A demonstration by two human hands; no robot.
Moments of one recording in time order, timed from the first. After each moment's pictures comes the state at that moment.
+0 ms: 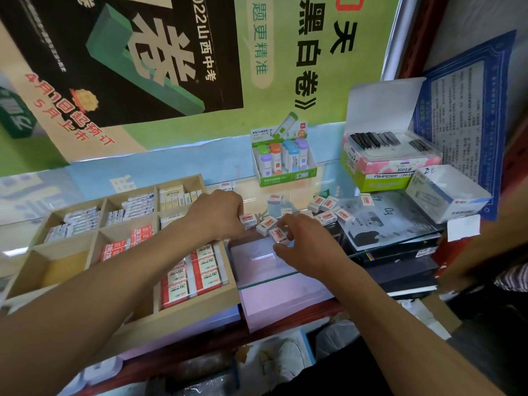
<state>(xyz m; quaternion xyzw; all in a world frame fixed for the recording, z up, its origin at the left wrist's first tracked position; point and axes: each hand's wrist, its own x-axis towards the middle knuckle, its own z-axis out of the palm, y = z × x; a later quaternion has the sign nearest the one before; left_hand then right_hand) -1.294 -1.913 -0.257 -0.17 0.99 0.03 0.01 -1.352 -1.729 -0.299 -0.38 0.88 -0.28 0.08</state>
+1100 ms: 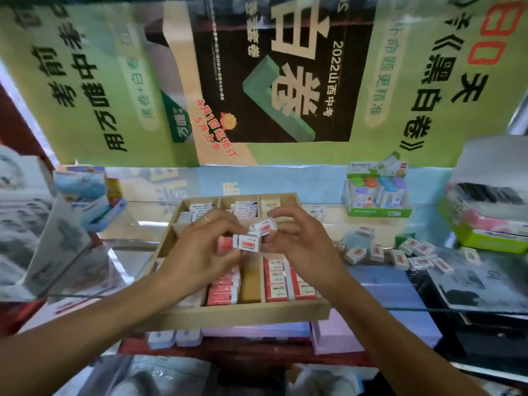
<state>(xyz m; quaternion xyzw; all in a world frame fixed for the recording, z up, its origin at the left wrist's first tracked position) -1.095 -1.964 -0.237 -0.09 0.91 0.17 -0.35 -1.241 -1.824 -0.229 -0.41 0.62 -0.61 0.27</state>
